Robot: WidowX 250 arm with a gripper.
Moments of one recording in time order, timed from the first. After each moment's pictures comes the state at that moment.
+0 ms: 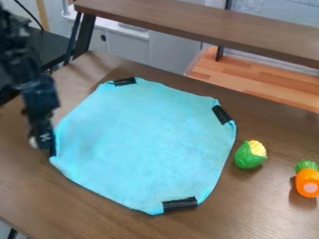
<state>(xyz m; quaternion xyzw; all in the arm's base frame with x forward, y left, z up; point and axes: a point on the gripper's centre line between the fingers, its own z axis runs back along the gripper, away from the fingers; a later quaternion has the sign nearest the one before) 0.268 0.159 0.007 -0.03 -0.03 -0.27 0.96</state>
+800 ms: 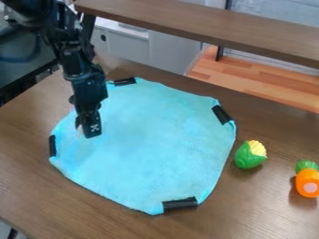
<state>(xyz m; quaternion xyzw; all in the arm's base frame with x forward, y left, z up) 0.318 0.115 0.018 0.00 -0.06 -0.30 0.95</state>
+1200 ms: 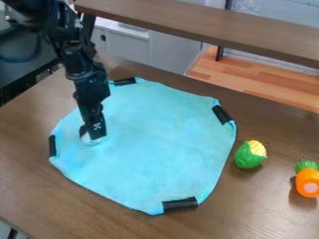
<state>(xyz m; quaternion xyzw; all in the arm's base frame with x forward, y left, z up) 0.322 0.111 0.019 0.00 -0.08 -0.30 0.95</state>
